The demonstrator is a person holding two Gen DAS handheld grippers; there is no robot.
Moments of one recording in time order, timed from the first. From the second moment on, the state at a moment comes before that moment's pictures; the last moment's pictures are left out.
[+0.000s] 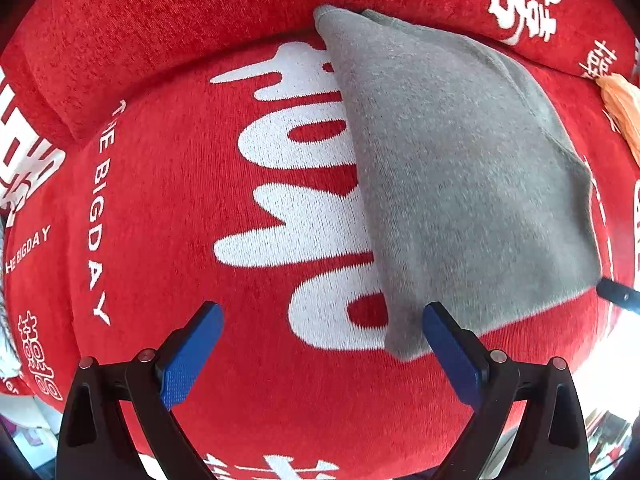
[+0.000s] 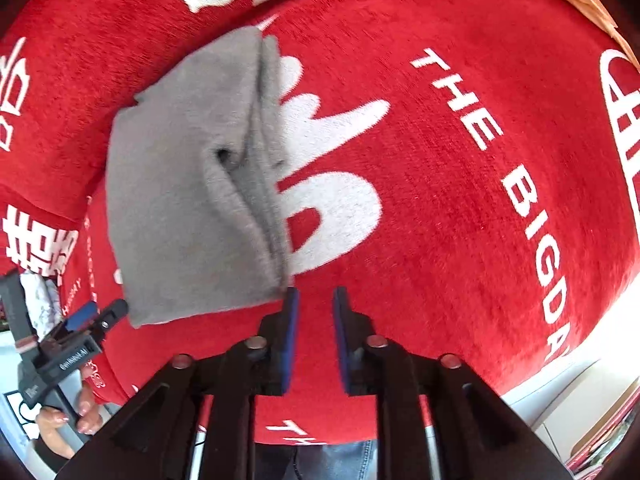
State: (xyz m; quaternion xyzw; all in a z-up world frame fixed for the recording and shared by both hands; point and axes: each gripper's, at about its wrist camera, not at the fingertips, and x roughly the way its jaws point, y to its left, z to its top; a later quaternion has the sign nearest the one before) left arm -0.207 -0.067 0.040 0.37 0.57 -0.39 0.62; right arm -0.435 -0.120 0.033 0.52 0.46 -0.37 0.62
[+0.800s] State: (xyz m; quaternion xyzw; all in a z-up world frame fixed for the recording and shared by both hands) left arm -0.174 -0.065 0.051 0.32 0.59 -0.35 0.65; right arm -0.405 -0.143 0.053 0.49 0.47 -0.33 0.66
